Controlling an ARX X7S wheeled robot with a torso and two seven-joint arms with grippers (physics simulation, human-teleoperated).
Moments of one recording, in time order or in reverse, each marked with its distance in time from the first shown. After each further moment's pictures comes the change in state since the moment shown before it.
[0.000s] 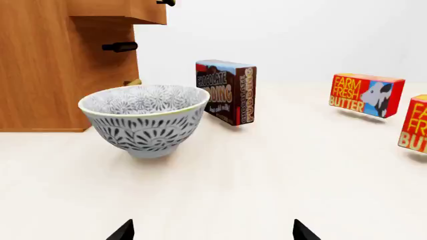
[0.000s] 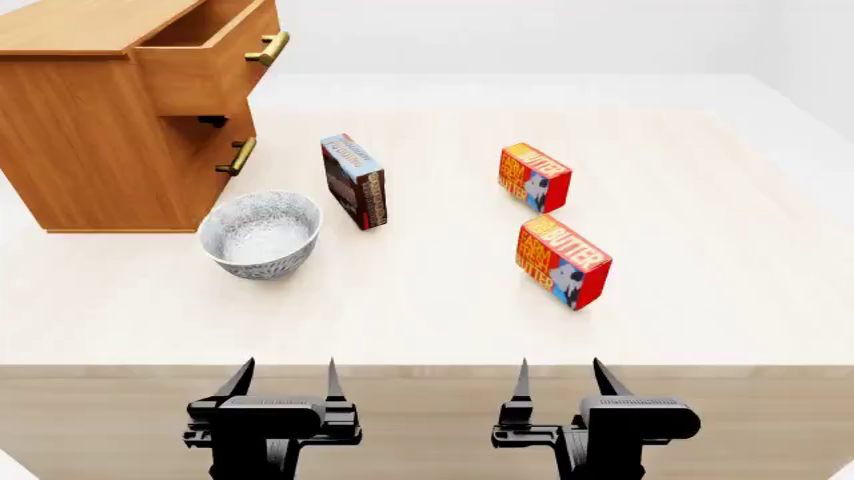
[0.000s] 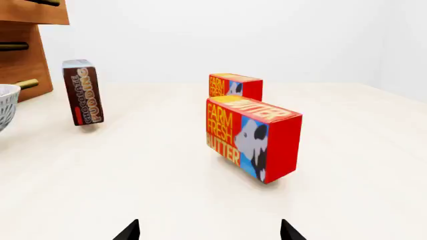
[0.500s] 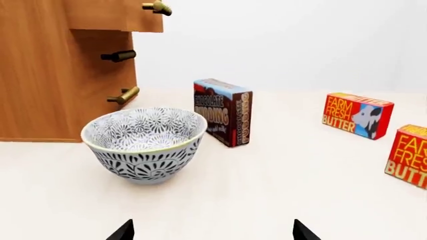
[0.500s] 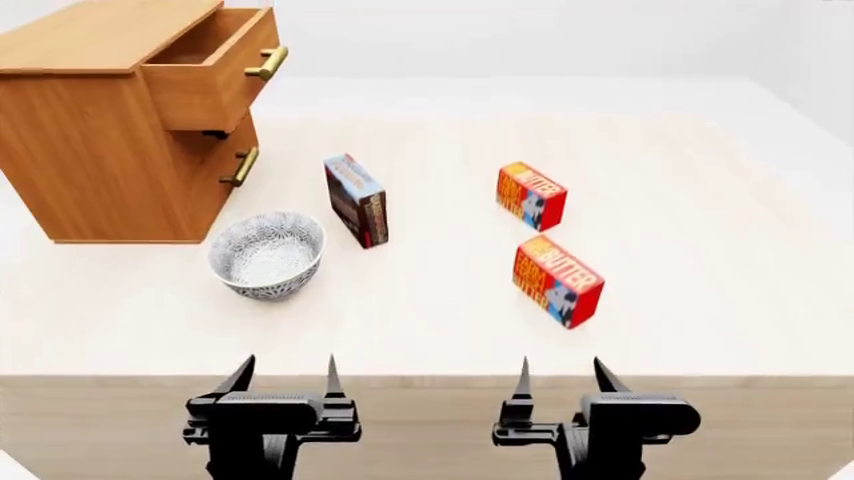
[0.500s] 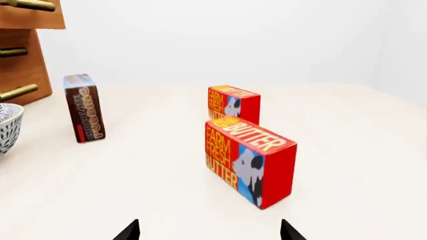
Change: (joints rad) left arm -0.002 -0.051 0.052 0.040 -0.072 -0.043 -0.045; right arm 0.007 0.051 -0.056 -0.019 0.057 0.043 0.060
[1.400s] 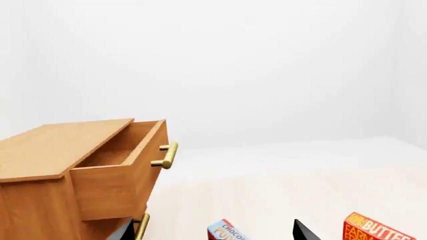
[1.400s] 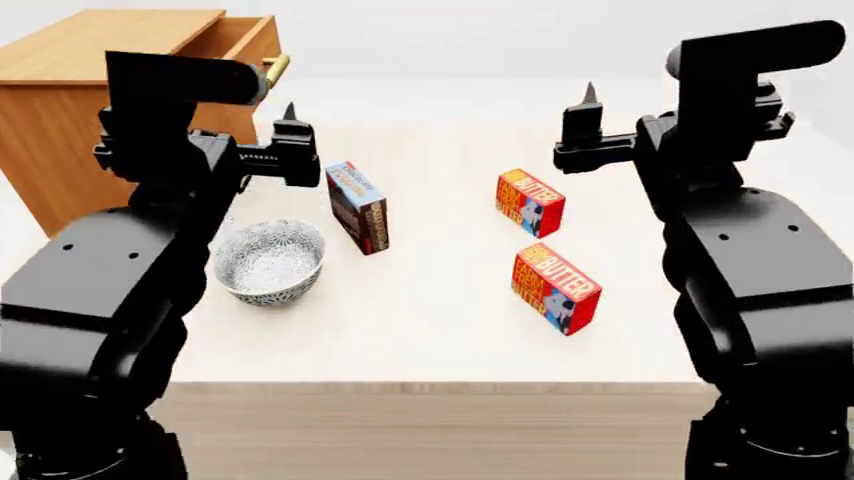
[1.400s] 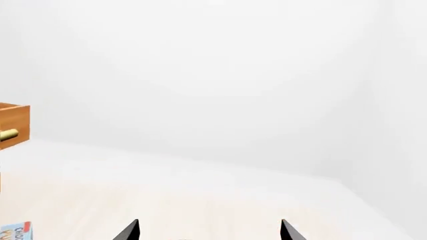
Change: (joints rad) left arm -0.893 -0.145 -0.003 0.289 -0.168 -1.057 -0.029; right arm 0.926 0.203 -0.051 -0.210 0.107 0.938 -0.001
